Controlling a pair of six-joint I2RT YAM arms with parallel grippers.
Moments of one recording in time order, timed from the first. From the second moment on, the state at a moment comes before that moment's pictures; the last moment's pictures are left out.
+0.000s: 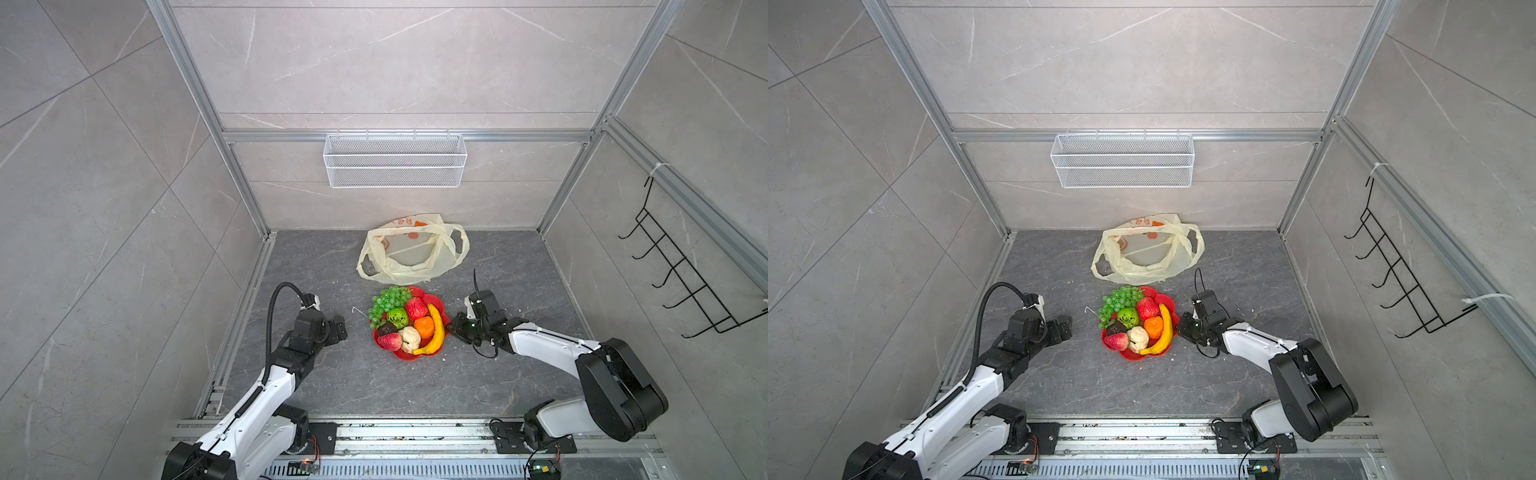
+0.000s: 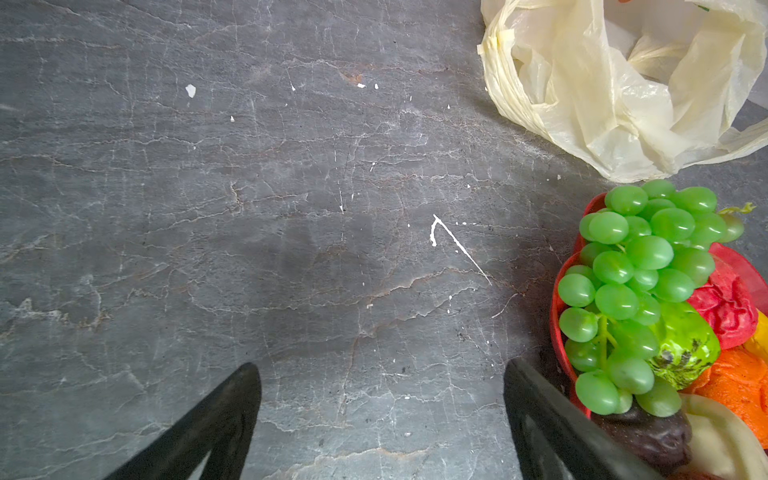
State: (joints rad) left arm -0.31 0.91 0.42 -0.22 -0.11 -0.47; right arm 0.43 1.43 0.64 -0.14 -0.24 0.83
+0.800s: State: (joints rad) left arm -0.31 0.87 0.42 -0.23 -0.21 -0.46; right arm 0.43 1.04 0.70 -0.51 0.09 0.68
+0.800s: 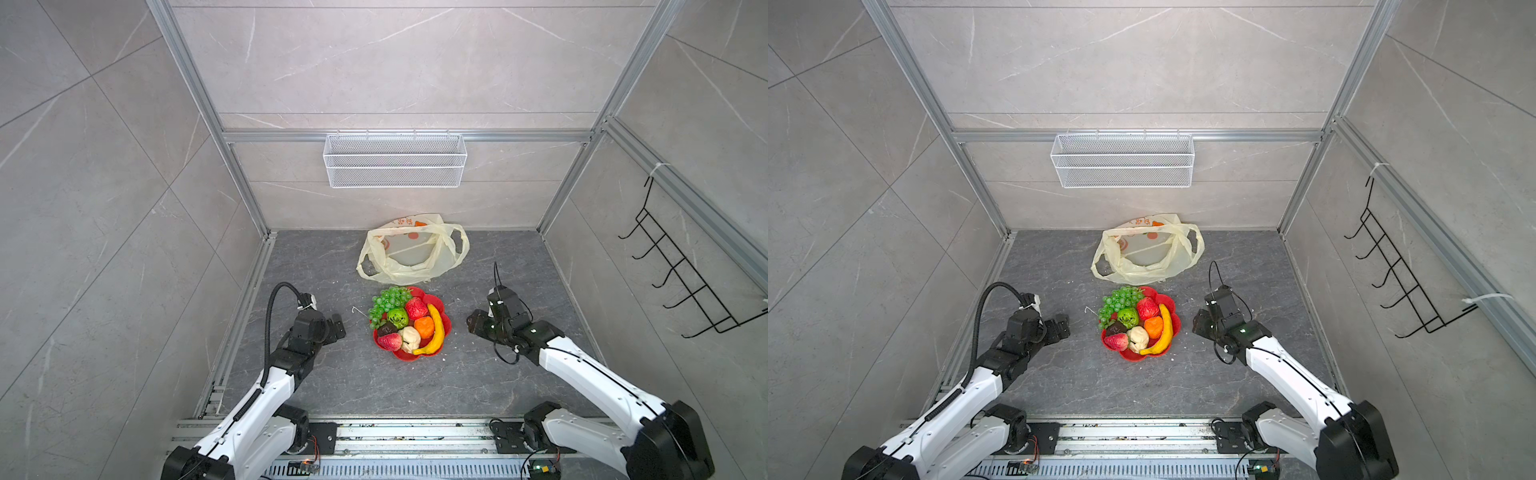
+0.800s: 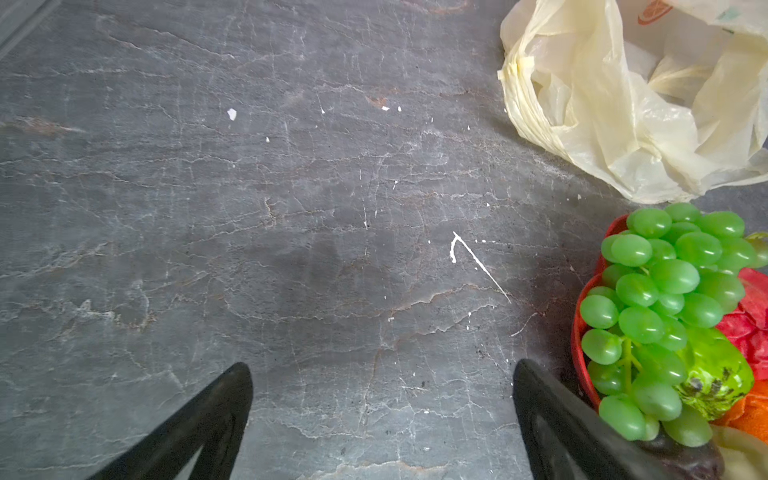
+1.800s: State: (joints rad) left arm -0.13 1.43 0.30 0.67 -0.47 0.01; right arm 0.30 1.31 0.35 0.43 0.55 0.05
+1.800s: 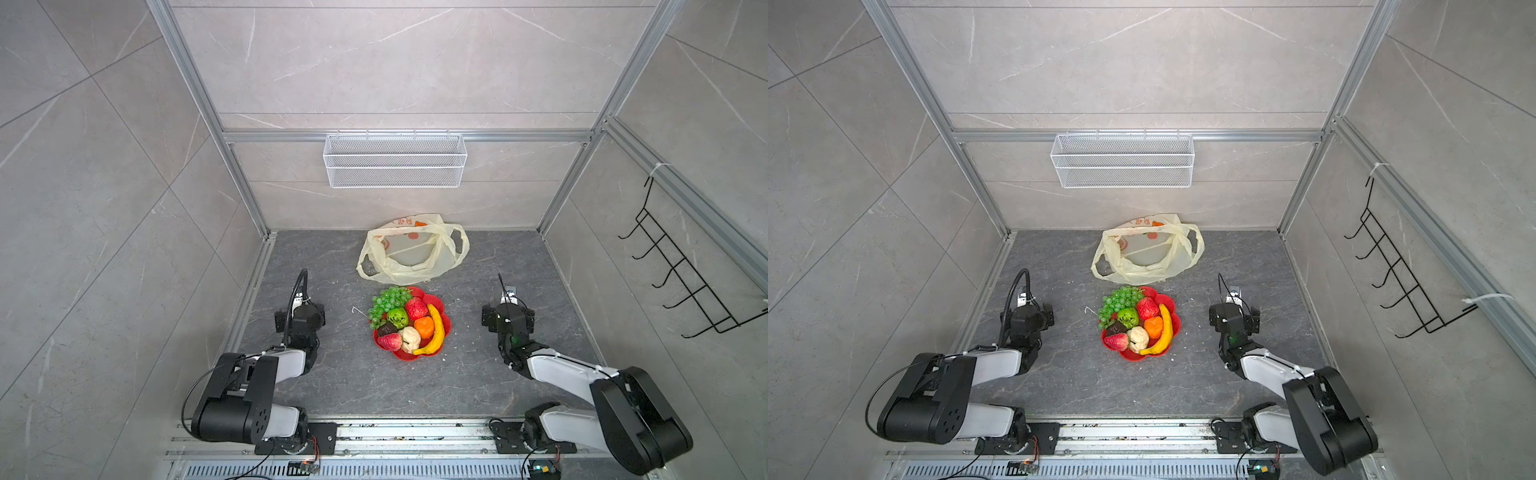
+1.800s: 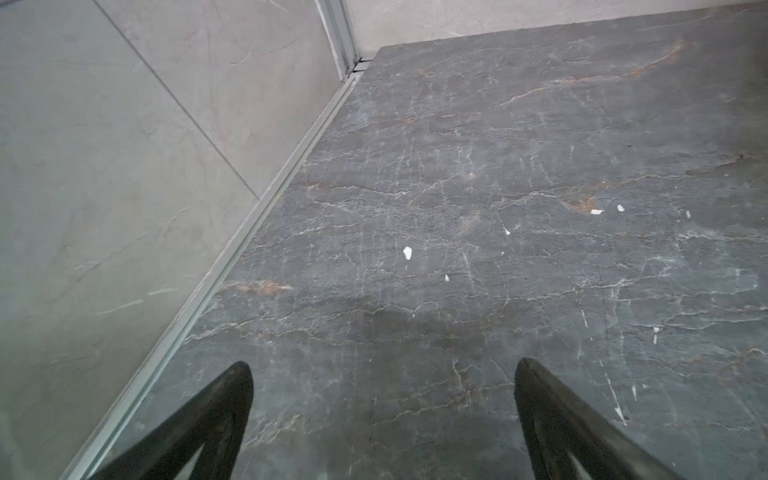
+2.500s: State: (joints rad) left arm 0.01 1.51 0.33 0.74 -0.17 0.00; right arm 0.11 1.51 0.36 0.75 0.14 0.00
